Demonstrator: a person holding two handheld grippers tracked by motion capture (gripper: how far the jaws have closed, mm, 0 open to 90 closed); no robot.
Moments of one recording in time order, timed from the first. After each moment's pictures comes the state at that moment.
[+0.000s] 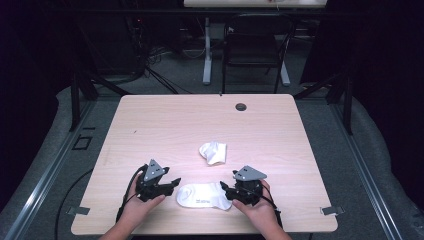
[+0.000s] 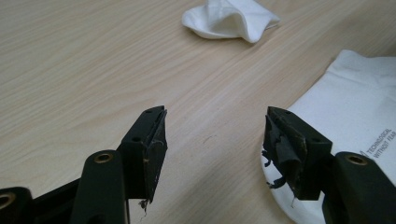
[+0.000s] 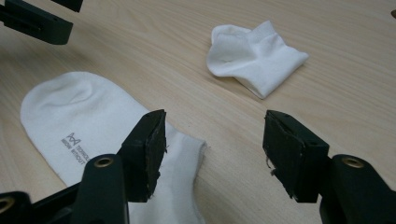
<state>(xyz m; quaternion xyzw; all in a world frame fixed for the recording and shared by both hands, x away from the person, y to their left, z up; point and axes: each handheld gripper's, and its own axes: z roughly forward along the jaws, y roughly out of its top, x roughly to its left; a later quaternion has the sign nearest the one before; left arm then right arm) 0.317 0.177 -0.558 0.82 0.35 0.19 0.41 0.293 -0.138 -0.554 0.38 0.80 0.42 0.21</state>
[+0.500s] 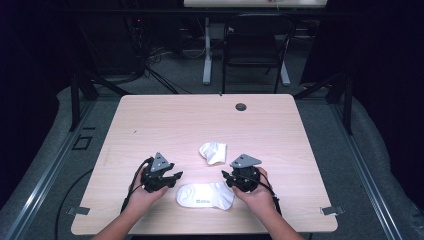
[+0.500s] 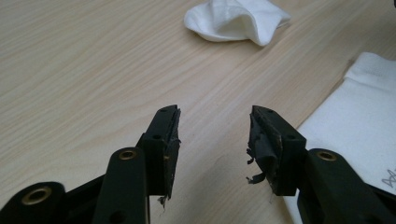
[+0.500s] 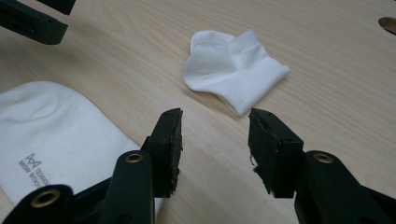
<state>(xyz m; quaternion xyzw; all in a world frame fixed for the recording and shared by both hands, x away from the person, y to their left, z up) 0.339 0.166 -0.554 0.83 0.35 0.19 0.39 0.323 -0.133 -0.539 0.38 0.82 0.38 0.21</state>
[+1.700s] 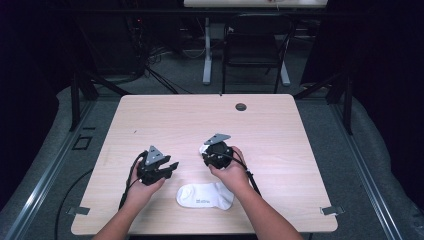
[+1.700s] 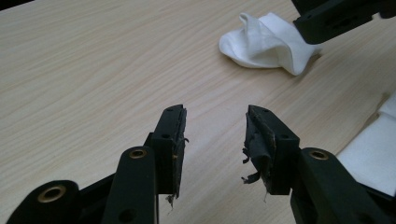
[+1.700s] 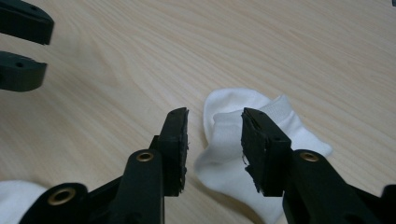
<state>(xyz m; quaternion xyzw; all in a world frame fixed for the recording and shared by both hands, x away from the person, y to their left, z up) 0.353 0.179 -0.548 0.81 0.37 0.21 0.41 0.390 -0.064 -0.531 0.38 0.83 0.35 0.20</state>
